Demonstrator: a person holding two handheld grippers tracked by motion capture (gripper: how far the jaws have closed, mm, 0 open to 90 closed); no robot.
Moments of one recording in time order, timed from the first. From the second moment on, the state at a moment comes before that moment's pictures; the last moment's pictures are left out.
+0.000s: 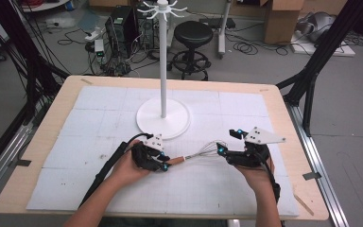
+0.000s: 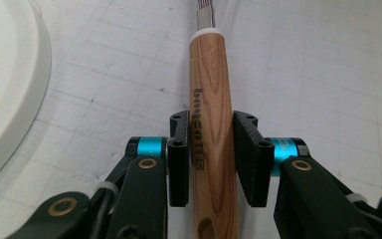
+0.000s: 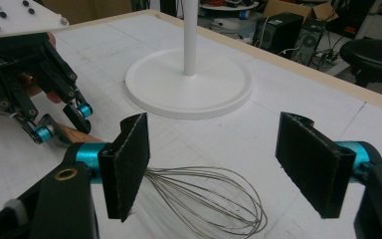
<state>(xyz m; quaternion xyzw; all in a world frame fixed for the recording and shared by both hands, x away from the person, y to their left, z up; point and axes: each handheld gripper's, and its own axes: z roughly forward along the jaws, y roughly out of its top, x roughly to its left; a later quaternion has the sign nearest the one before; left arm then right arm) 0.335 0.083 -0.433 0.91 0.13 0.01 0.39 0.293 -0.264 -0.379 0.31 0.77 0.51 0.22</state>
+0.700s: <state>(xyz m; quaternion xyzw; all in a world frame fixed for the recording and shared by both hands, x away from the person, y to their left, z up) 0.336 0.100 -0.430 0.91 0.13 -0.01 0.40 0.293 -0.264 -0.380 0.31 0.77 0.51 0.22</state>
